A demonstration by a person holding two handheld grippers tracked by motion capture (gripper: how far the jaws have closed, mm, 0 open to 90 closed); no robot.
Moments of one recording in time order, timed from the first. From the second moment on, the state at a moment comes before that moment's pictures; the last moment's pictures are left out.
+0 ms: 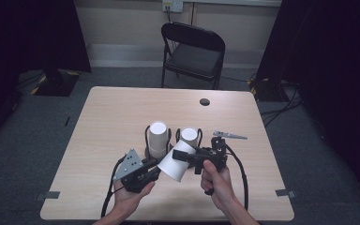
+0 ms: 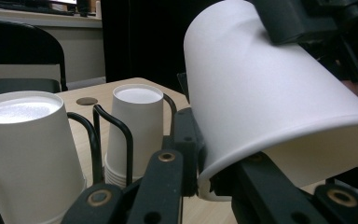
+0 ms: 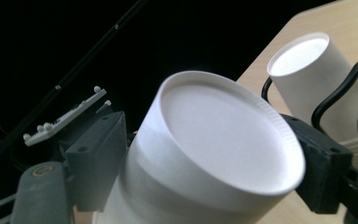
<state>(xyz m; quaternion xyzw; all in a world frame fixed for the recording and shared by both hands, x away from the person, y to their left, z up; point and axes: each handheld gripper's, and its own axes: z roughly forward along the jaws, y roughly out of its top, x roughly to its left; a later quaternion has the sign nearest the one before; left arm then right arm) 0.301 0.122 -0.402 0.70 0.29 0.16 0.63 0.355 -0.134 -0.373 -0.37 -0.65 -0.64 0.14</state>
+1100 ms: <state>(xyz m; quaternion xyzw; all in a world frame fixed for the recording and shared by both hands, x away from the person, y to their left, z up) 0.306 0.140 -0.389 0.79 0.27 0.07 0.55 0.349 -0.167 -0.370 -0.35 -0.69 -0.63 0.00</state>
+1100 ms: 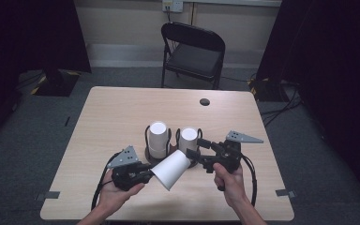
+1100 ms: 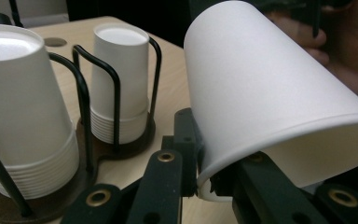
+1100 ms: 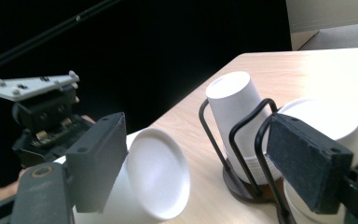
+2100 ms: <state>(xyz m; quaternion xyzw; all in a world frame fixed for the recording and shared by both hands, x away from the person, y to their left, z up) 0.324 0.123 -0.408 0.89 0.27 0.01 0.36 0.318 -0.145 -0.404 -0.26 -0.81 -0.53 -0.02</state>
